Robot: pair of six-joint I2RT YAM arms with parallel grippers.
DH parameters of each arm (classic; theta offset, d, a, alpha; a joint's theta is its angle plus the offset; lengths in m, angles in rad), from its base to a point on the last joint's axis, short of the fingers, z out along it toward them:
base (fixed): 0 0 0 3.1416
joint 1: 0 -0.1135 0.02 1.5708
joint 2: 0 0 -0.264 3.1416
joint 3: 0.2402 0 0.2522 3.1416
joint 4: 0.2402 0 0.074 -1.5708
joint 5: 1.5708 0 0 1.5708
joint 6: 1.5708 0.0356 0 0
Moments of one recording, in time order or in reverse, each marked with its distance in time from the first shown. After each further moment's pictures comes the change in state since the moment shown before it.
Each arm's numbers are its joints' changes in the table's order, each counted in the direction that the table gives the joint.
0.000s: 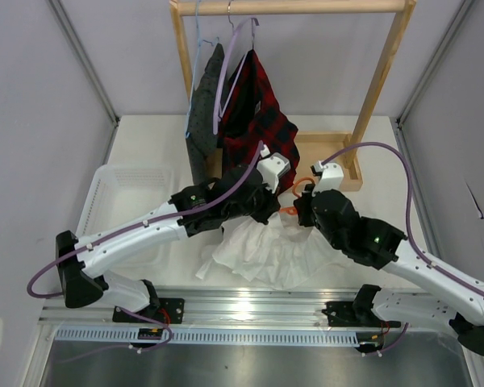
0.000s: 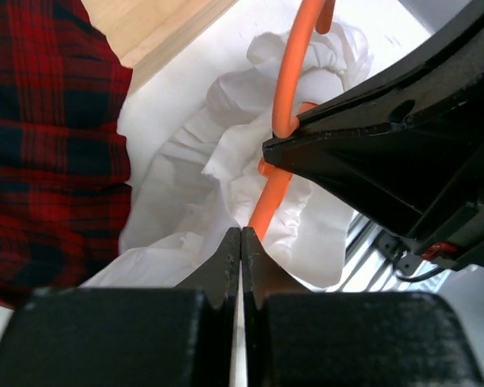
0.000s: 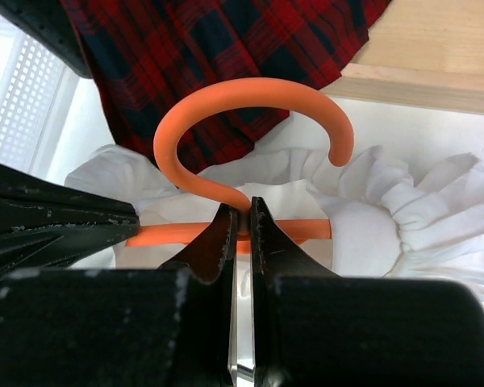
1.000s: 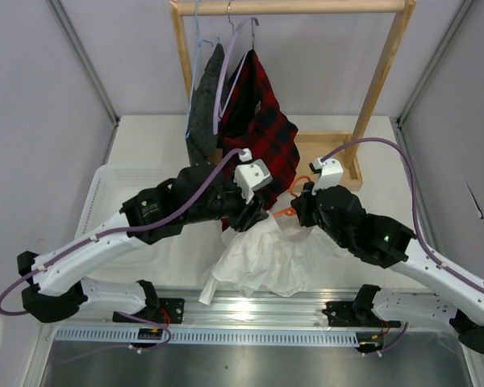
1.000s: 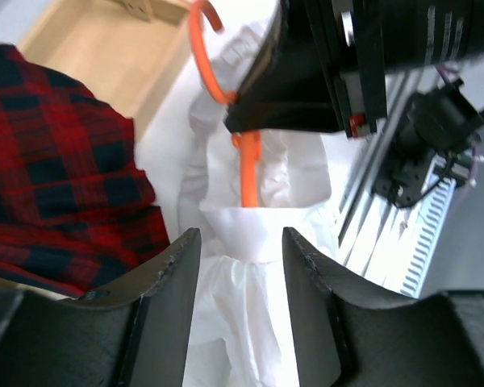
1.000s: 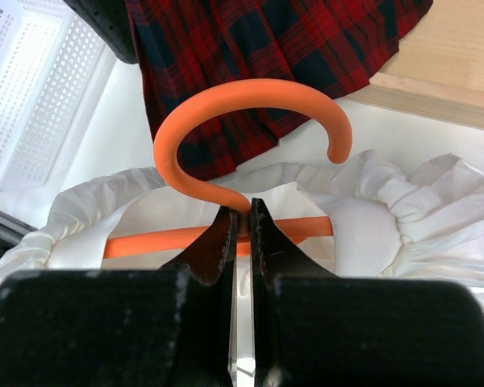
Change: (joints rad) left arm 0.013 -0.203 0.068 0.149 0.141 0.294; right arm -0.023 0.002 0.101 0.077 -0.069 -0.043
